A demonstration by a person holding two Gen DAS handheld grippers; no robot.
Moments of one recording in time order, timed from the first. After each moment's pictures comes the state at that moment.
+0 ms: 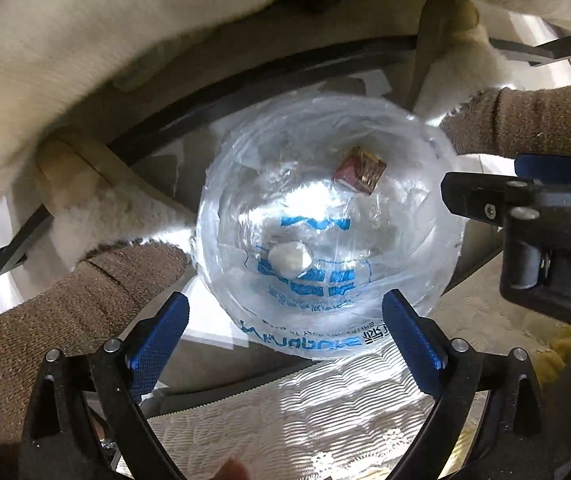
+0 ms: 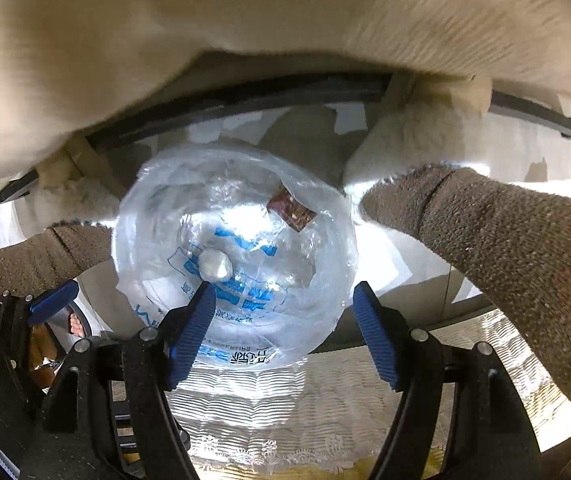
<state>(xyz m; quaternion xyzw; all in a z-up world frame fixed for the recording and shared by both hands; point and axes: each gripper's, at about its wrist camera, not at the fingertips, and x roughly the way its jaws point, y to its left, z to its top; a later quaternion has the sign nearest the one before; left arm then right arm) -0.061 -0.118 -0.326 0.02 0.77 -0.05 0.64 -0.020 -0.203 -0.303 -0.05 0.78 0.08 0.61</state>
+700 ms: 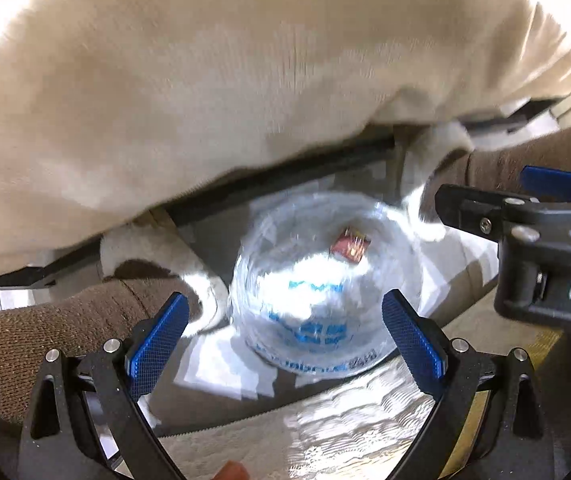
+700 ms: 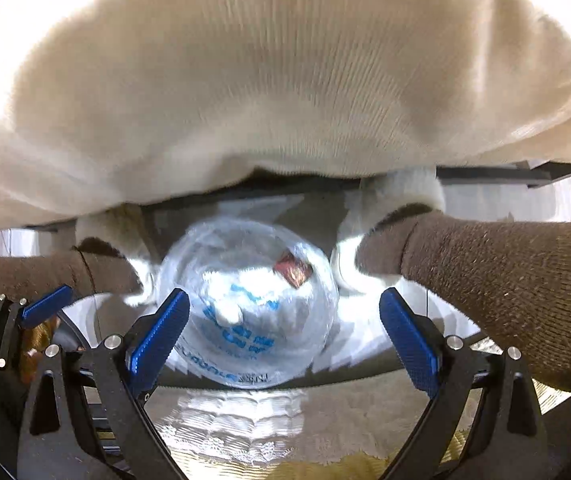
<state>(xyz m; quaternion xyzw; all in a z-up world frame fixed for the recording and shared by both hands) -0.078 -0.112 -0.225 0.00 0.64 -0.03 0.77 -0.045 -0.215 -0.201 -0.04 0.65 0.11 0.75</state>
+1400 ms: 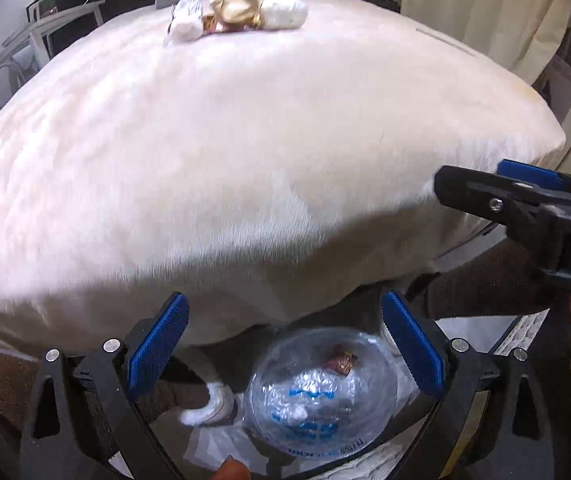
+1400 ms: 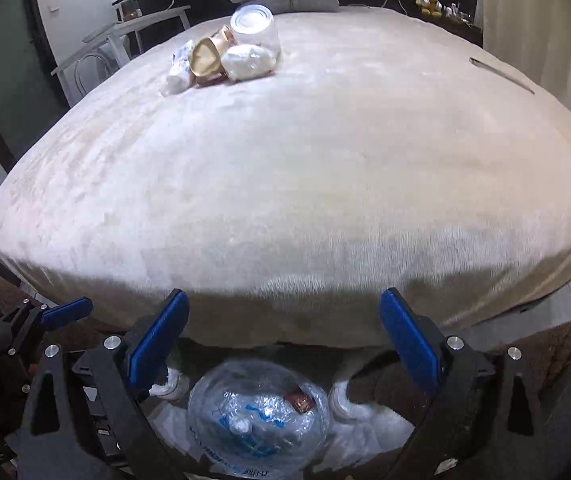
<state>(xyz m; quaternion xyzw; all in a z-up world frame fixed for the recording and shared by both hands) -0.060 -0.098 -0.123 -0.01 0.47 -0.04 0.88 -0.027 -0.216 -0.085 -0.03 0.44 0.19 0.88</state>
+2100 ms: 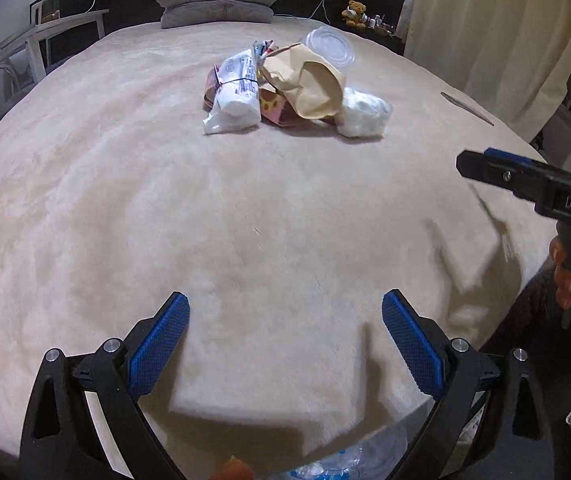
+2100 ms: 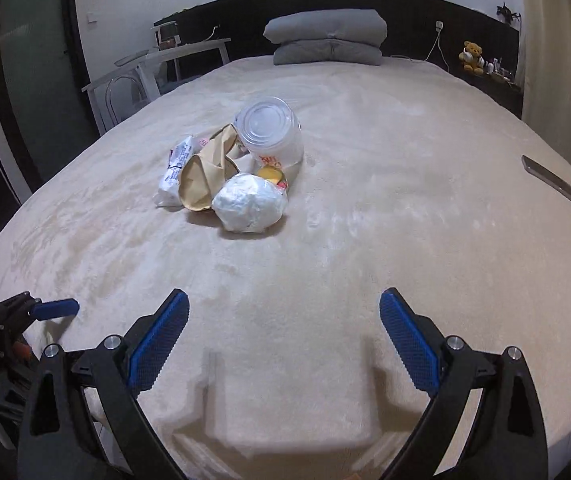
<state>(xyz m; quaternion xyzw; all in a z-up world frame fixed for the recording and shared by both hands) 0.043 0.000 -0.077 -0.05 0.43 -0.05 0.90 0.122 -0.190 -0.036 -0.06 0.40 0.25 0.88</state>
